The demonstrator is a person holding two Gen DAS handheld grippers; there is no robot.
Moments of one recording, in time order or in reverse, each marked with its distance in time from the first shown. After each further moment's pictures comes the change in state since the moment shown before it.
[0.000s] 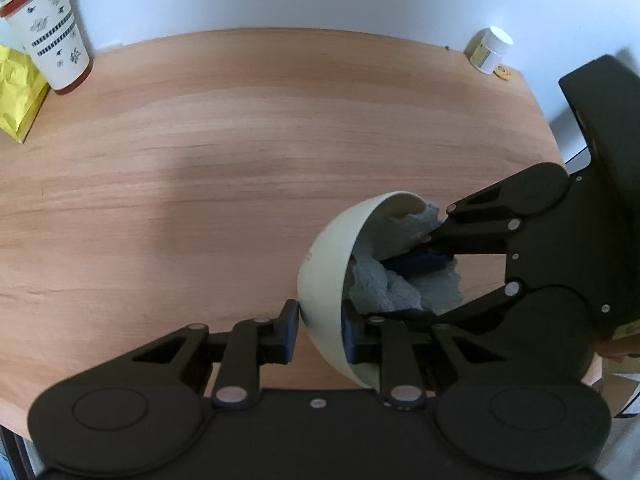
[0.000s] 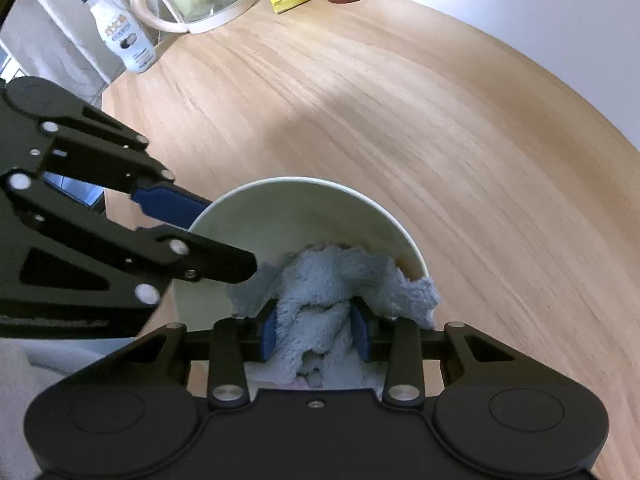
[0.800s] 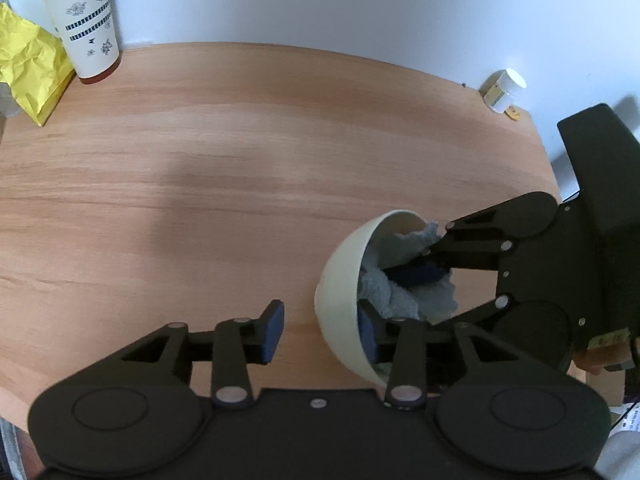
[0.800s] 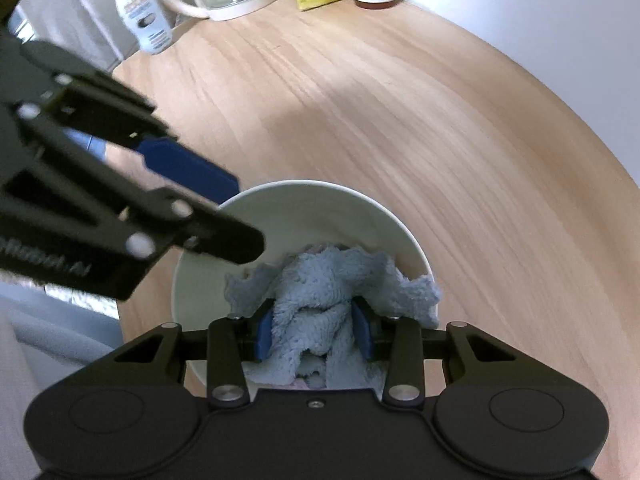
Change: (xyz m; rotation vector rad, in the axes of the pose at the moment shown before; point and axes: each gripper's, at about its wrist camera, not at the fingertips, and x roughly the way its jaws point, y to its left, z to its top) left arm -0.013 0.027 0.001 -0.102 -0.033 -0.047; right arm -0.013 0.010 0.001 -0.062 0.001 -0.019
